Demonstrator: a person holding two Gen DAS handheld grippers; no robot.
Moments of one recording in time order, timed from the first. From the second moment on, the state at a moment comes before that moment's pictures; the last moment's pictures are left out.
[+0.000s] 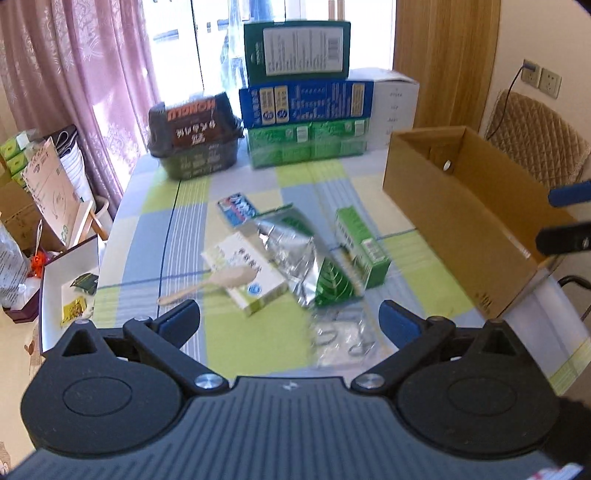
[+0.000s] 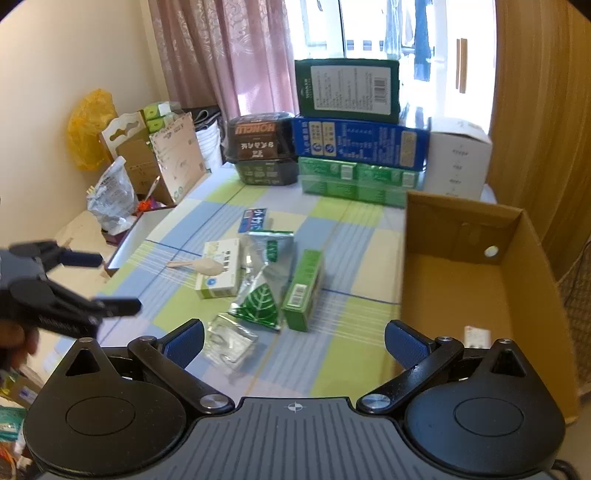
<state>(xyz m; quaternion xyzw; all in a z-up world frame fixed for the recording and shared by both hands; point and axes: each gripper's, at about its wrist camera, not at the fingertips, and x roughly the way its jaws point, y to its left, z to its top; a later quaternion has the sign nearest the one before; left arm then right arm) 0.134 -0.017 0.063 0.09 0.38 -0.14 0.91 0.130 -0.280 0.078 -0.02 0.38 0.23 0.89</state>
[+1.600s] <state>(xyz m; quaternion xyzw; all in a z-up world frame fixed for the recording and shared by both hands) 0.200 -0.070 -0.089 0.11 0.45 -0.20 0.87 0.249 -0.226 -0.054 -0.01 0.45 0.20 0.87</state>
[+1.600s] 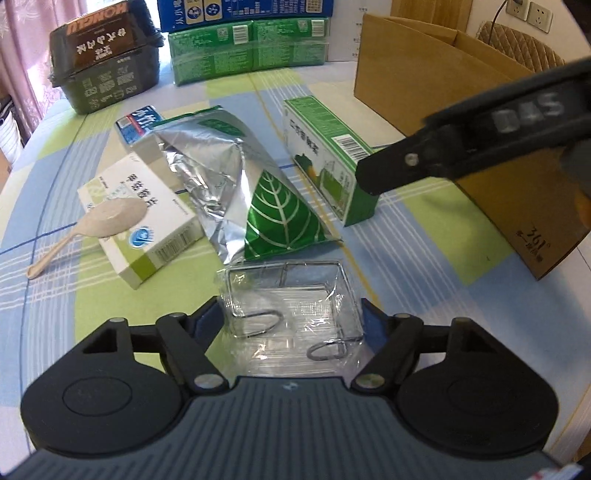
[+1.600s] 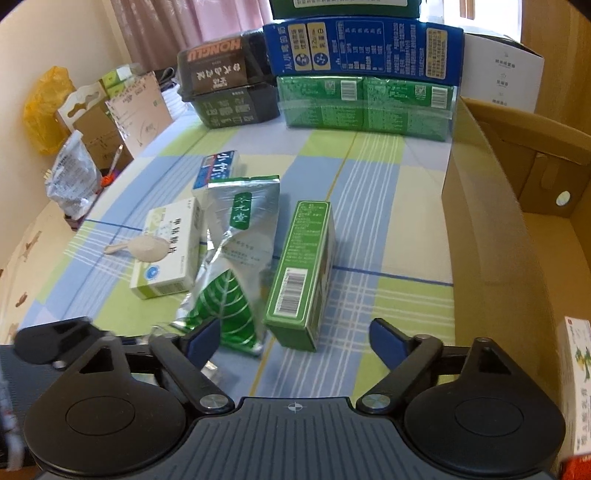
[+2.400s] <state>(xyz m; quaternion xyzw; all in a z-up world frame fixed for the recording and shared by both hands) 0.148 -0.036 -0.080 0.14 0.45 -0.21 0.86 0.168 -0.241 -0.060 -0.08 0.53 0.20 0.82</state>
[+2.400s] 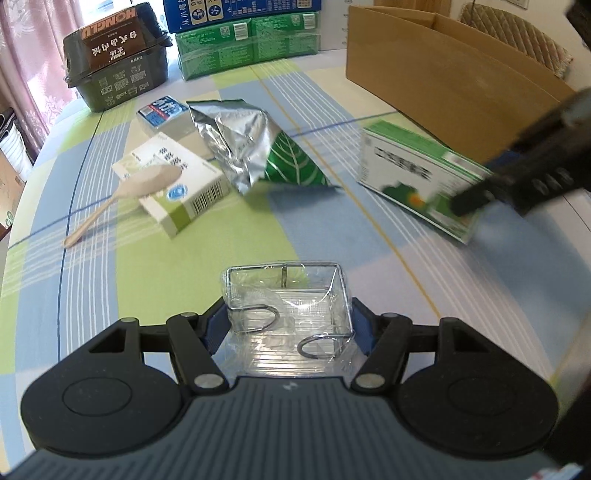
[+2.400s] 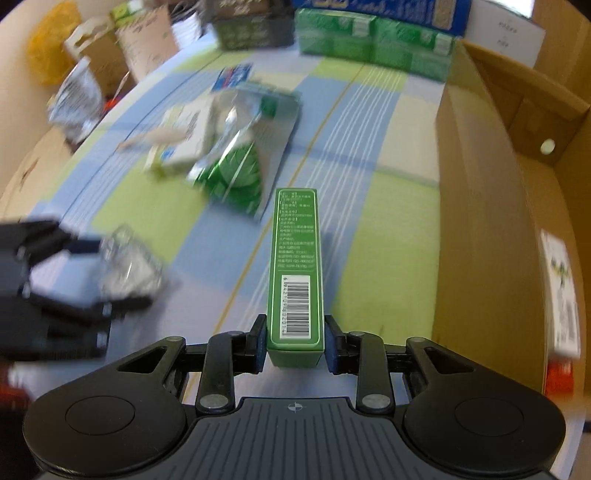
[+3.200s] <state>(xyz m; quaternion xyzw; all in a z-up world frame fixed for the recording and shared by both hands) 0.149 -0.036 -0.089 0.14 0.43 -0.21 0.86 0.199 -0.221 -0.079 -0.12 0.52 0.23 0.81</state>
